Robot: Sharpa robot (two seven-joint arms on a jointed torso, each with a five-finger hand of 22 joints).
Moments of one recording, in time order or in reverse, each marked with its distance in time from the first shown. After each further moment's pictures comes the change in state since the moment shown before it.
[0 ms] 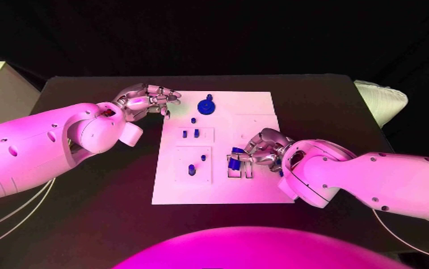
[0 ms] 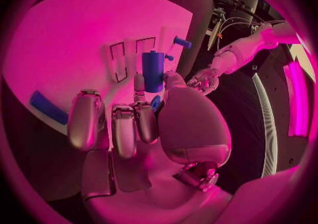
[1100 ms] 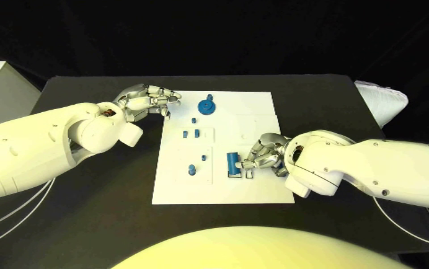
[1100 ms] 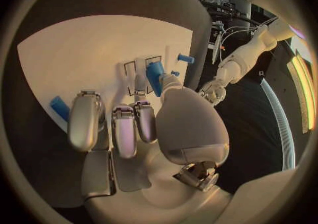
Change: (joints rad) left arm 0.000 -0.001 0.000 -0.001 -0.008 0.005 -0.008; left_hand 0.000 0.000 0.000 0.000 0.000 0.000 0.000 0.000 0.000 0.000 0.000 0.000 0.000 0.000 0.000 0.000 0.000 0.000 0.000 0.000 0.000 0.000; right arm 0.047 0.004 0.000 -0.039 0.106 0.257 -0.064; right_hand 0.004 -0.004 0.010 0.006 -0.022 0.000 0.000 -0.007 -0.003 0.000 0.000 -0.008 0.000 0.000 0.000 0.004 0.001 0.000 0.000 0.000 0.000 0.000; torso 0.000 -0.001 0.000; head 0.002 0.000
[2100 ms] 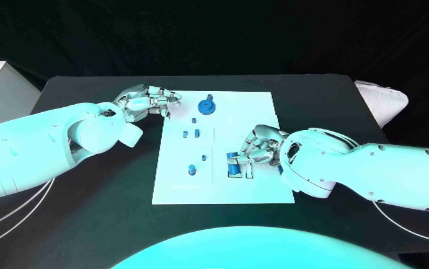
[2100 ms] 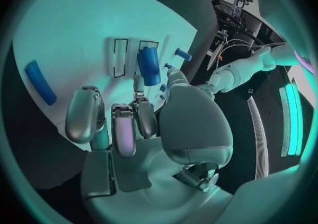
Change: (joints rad) left arm 0.000 -0.001 0.000 0.000 -0.003 0.007 -0.006; left_hand 0.000 0.000 0.000 0.000 0.000 0.000 0.000 0.000 0.000 0.000 0.000 0.000 -0.001 0.000 0.000 0.000 -0.001 0.000 0.000 0.000 0.000 -0.001; right arm -0.003 0.023 0.000 0.015 -0.250 -0.074 0.033; right_hand -0.038 -0.065 -0.073 0.003 -0.167 -0.040 0.028 -0.019 0.000 -0.027 0.027 -0.079 0.001 -0.002 0.020 -0.010 0.000 0.000 0.000 0.011 -0.089 0.000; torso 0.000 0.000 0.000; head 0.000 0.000
